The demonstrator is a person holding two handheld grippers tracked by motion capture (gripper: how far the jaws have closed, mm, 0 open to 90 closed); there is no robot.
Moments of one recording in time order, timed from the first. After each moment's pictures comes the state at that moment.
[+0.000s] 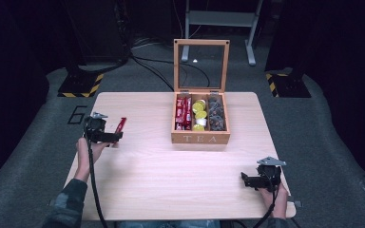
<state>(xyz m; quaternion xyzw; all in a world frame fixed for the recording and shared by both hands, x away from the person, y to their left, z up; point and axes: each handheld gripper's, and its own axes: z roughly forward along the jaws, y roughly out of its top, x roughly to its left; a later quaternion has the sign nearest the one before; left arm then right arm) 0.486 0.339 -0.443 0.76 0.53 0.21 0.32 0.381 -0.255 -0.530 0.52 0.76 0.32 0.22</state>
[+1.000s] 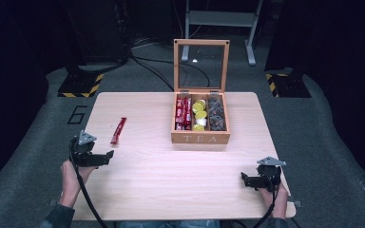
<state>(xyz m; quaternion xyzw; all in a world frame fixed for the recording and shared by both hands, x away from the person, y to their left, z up) 0.399 0.353 -0.447 0.76 0.50 0.26 0.33 0.380 -0.255 -0.530 0.52 0.76 0.32 0.22</state>
